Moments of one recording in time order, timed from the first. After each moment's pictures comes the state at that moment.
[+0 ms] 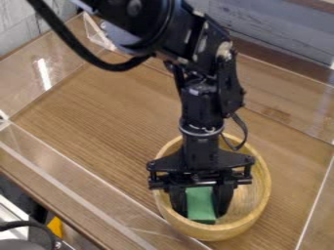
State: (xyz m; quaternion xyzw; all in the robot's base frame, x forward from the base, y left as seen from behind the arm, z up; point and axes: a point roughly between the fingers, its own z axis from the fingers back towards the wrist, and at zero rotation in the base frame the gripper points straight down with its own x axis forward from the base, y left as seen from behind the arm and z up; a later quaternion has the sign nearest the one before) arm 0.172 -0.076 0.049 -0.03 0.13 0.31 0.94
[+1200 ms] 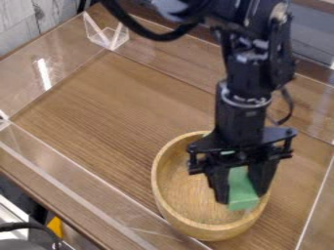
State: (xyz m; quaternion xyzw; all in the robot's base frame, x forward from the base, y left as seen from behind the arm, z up) arm 0.196 -0.107 0.079 -0.03 0.12 0.39 0.91
